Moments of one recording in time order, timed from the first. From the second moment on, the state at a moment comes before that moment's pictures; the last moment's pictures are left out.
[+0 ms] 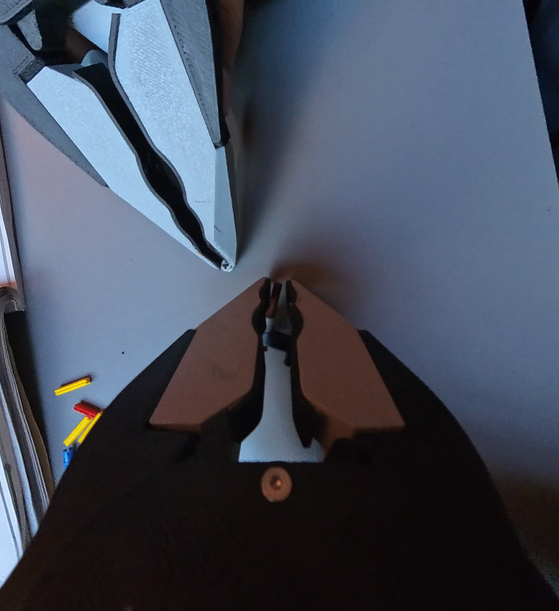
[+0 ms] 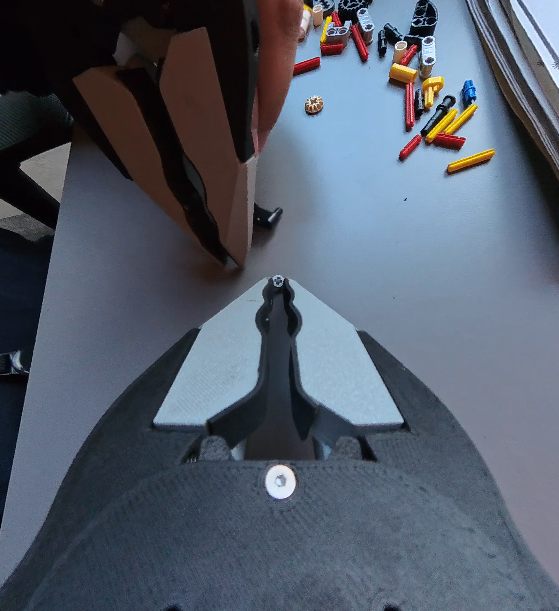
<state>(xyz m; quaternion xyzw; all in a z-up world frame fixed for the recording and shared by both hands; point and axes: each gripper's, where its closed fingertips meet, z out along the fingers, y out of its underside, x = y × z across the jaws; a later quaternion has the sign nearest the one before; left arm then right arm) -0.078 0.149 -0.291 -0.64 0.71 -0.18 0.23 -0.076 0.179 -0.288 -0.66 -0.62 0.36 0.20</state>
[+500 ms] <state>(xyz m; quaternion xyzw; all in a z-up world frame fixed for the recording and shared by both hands) -0.090 0.149 -0.274 -0.64 0.70 -0.19 0.27 -0.078 0.178 -0.276 -0.66 -0.61 0.39 0.21</state>
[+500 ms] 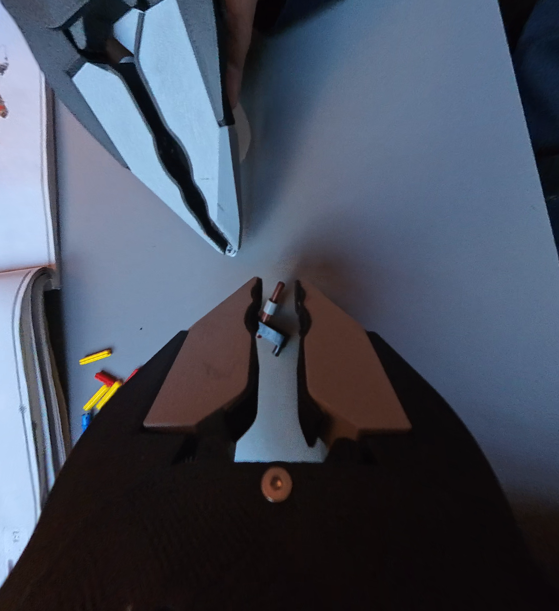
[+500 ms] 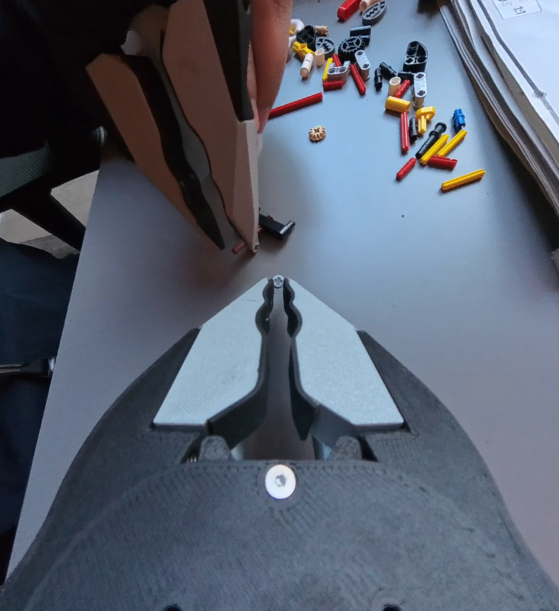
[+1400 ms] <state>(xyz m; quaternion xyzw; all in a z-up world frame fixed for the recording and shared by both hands) -0.091 0.161 -0.279 -0.62 0.69 -0.21 0.30 -0.085 0.168 -0.264 -0.64 -0.59 0.44 0.22</state>
